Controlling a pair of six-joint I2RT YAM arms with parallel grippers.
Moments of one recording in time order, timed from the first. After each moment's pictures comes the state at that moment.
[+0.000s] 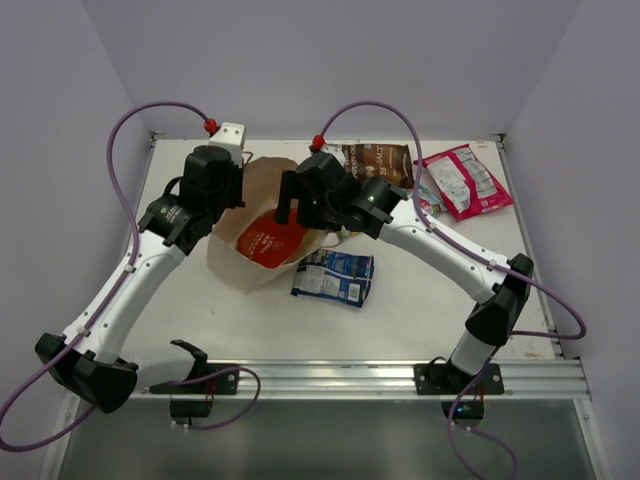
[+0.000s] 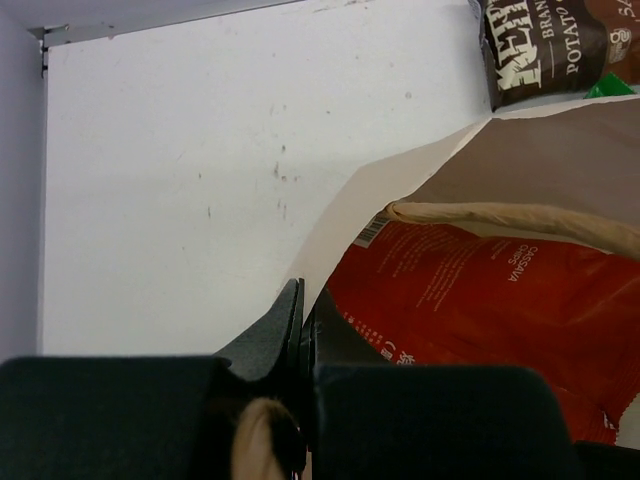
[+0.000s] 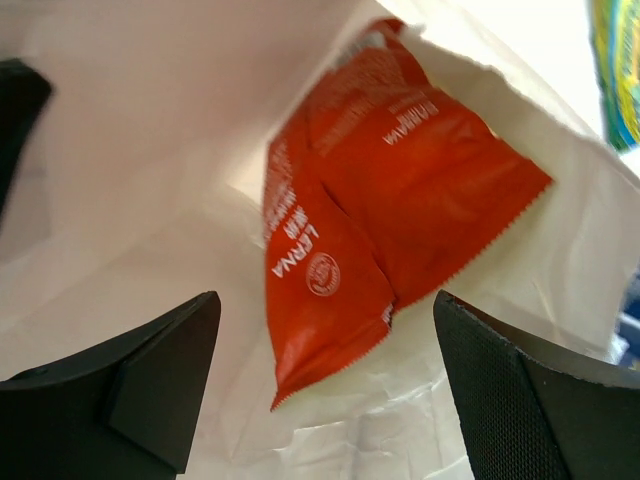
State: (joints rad) left arm -0.45 1.21 1.35 -0.65 -0.34 -0.10; right arm 0.94 1.71 1.82 -0.82 0.21 0.85
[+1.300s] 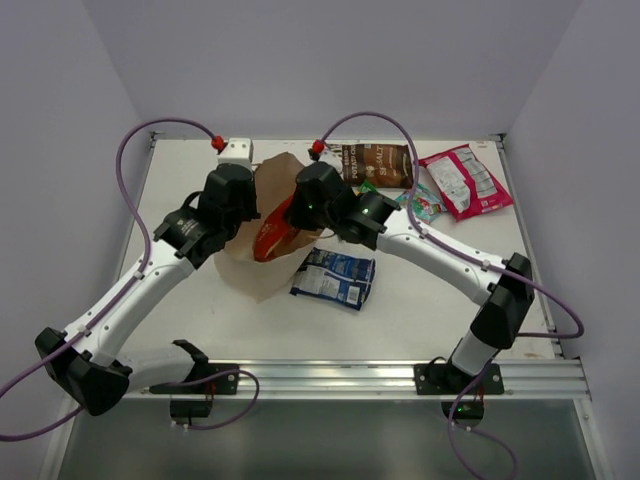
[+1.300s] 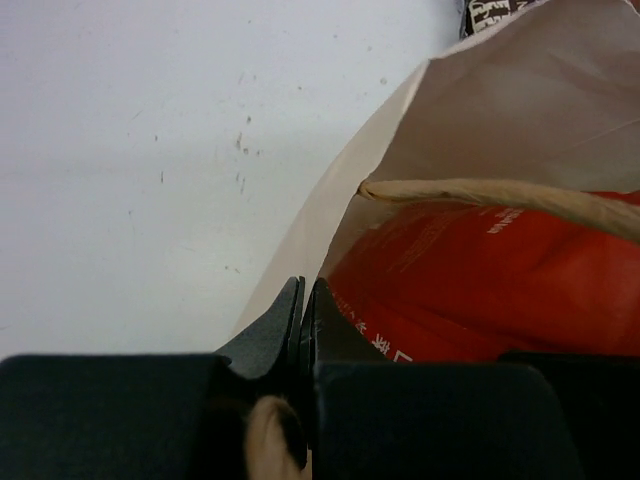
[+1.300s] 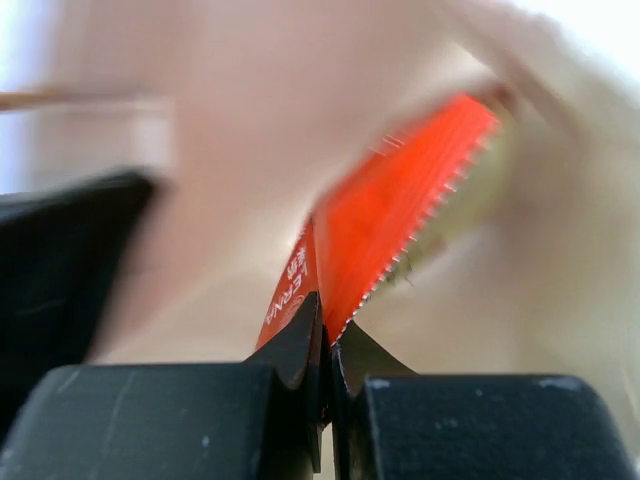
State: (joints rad) left arm -0.60 1.19 1.26 -0.62 -0.48 -0.31; right arm 0.94 1.68 1.61 -0.55 0.24 0.90
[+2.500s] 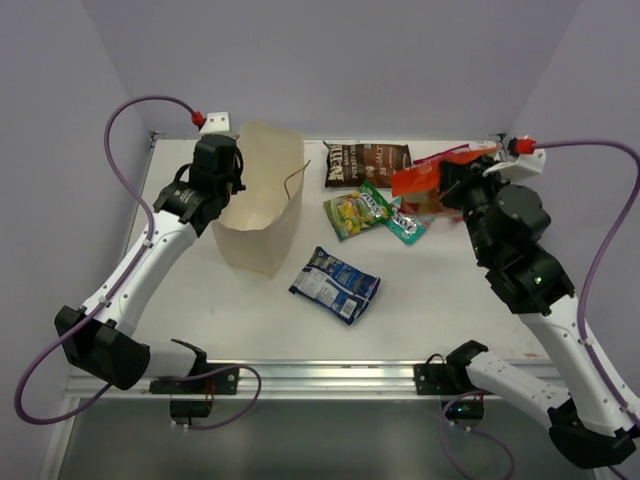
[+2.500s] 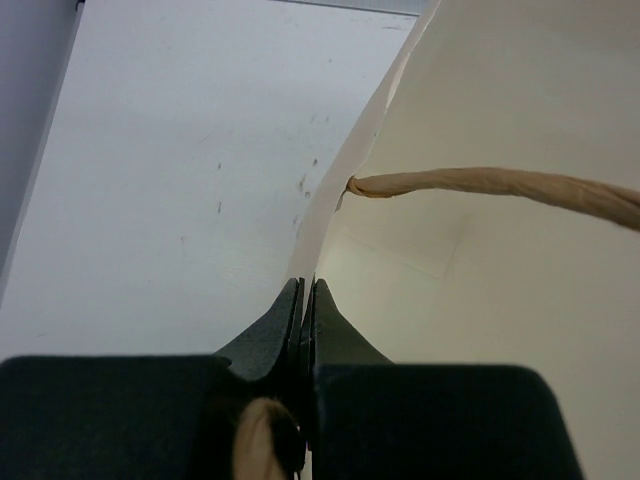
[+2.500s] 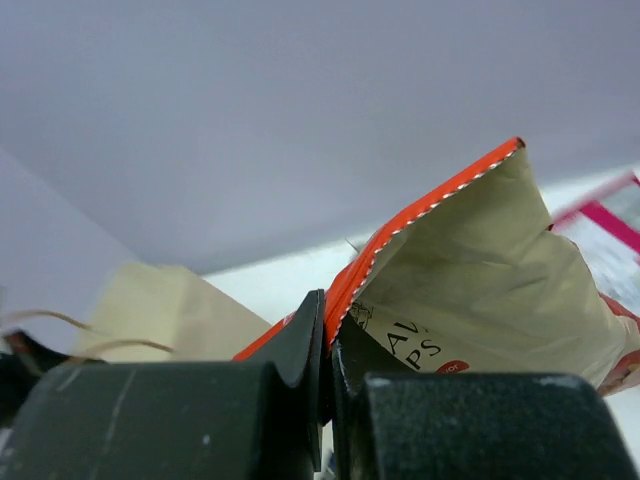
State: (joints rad) left arm -0.40 1.32 1.34 -0.57 -0.47 -0.30; right arm 0.56 0.92 1.33 -0.32 0.45 0.44
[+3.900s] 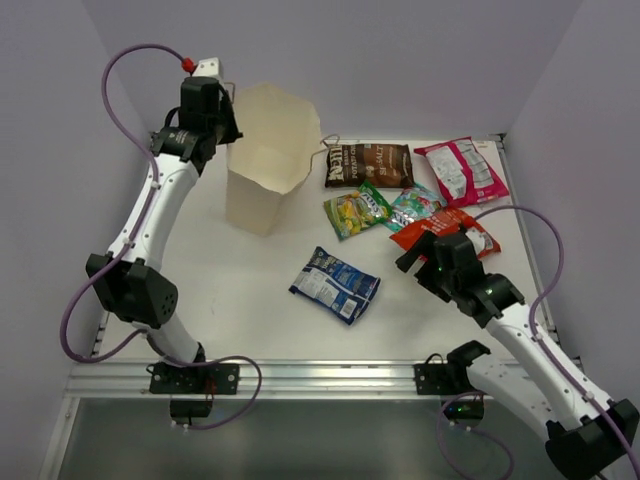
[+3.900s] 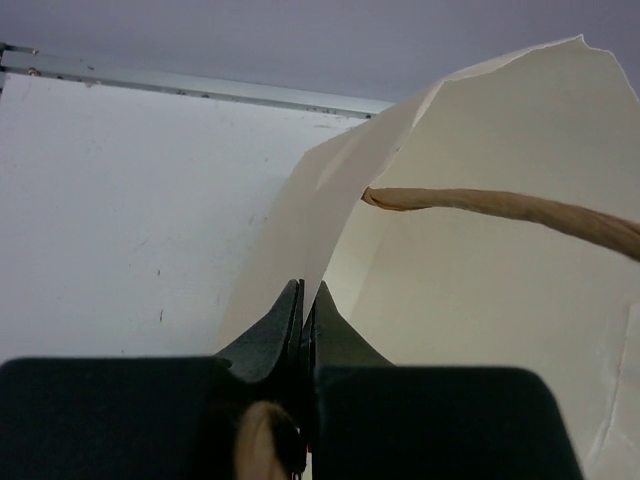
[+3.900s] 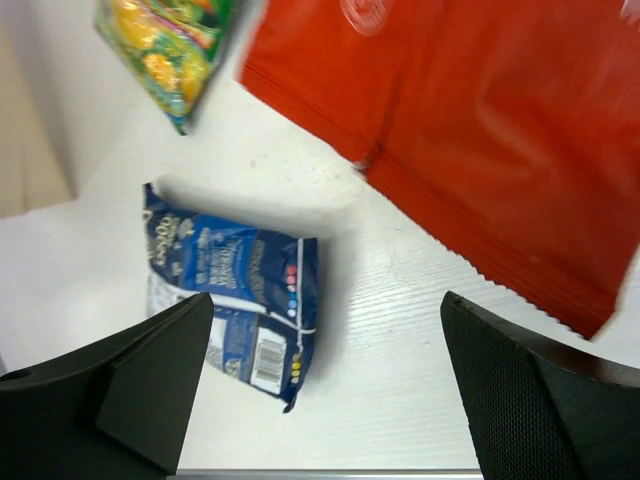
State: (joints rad) left arm -0.24 1.67 1.82 -0.61 -0.19 -0.29; right arm 0.46 0.79 0.66 -0.69 0.21 1.01
